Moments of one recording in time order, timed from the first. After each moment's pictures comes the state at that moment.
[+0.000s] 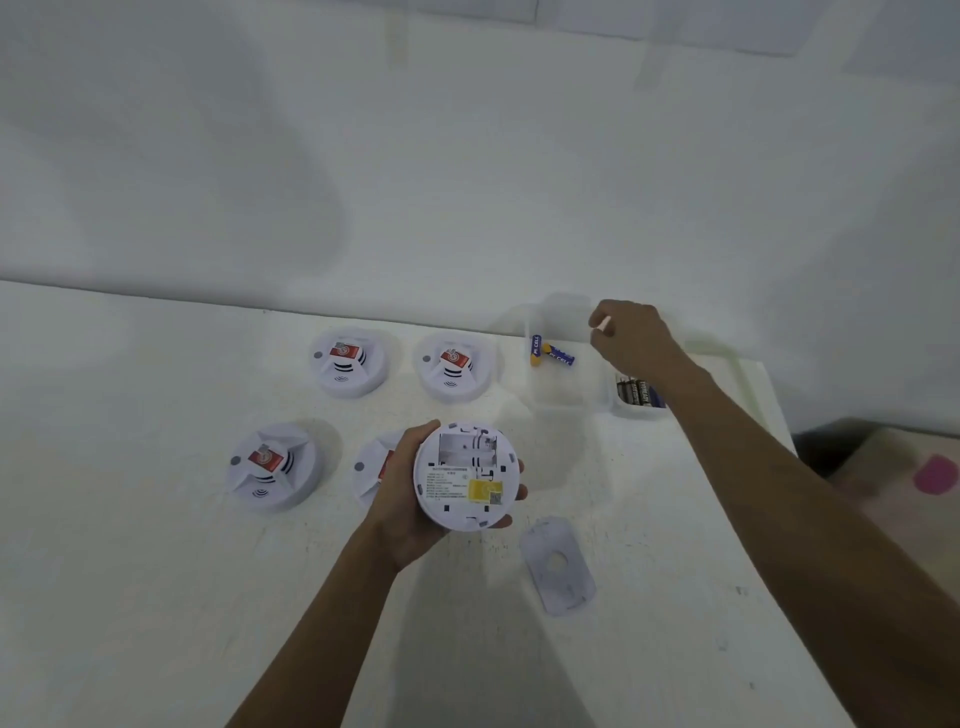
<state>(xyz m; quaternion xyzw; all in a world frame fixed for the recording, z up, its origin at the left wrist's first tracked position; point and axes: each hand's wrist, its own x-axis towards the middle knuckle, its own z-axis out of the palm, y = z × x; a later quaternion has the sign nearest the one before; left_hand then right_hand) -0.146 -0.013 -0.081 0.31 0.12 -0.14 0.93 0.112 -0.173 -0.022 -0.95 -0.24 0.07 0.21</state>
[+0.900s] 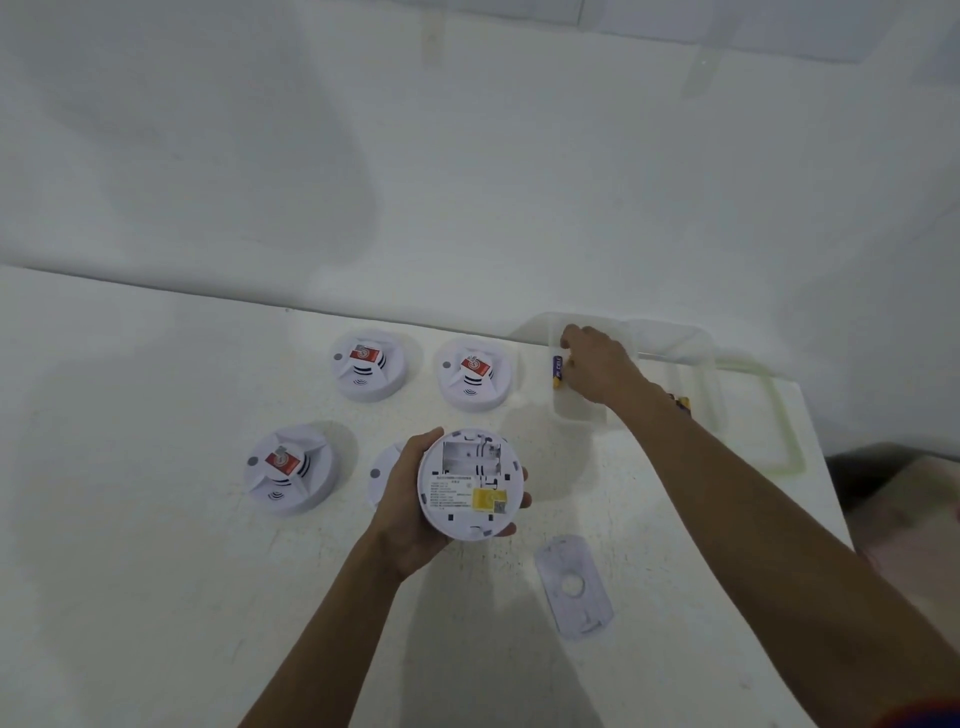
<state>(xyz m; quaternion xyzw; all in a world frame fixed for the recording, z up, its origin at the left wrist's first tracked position) -0.146 -0.002 -0.083 0.31 0.14 -0.11 0.93 0.113 -0.118 -0.076 -0.93 -0.34 0.10 0.09</state>
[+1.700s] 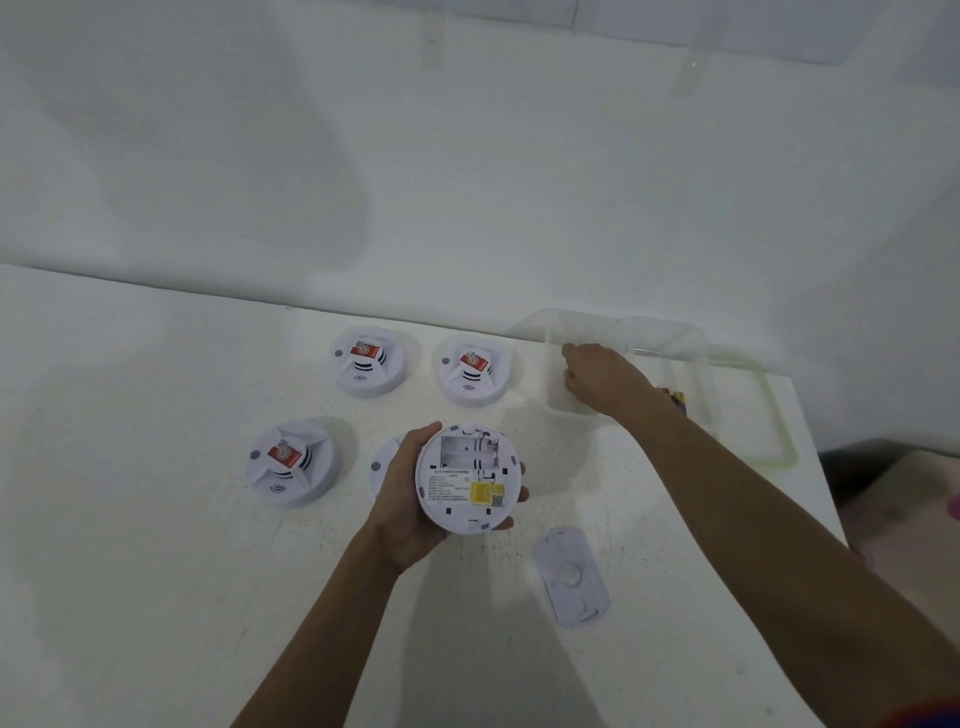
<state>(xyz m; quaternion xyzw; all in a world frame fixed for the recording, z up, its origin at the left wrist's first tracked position) -0.153 -0.004 -0.078 0.30 0.15 -0.11 0.94 0.104 -0.134 -0.081 -0.91 -0.41 0.06 -0.06</state>
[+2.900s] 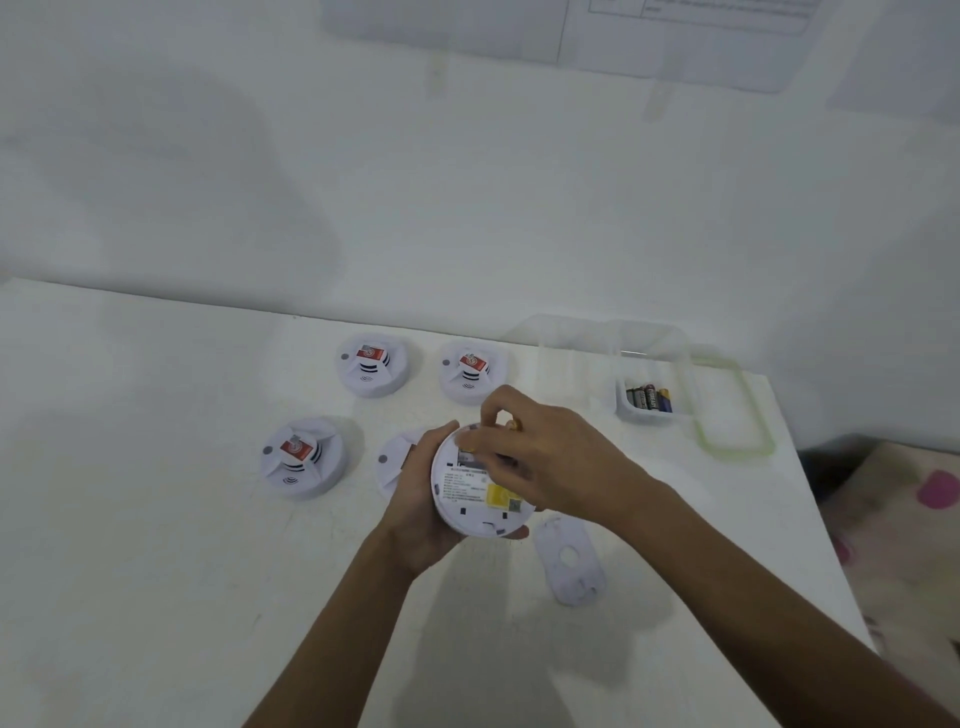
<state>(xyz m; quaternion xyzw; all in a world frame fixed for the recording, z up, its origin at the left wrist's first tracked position) -0.175 -0.023 -0.058 0.33 0.16 -0.02 0.93 -0.075 -0.151 0.015 -0.76 -0.63 -0.02 0.16</state>
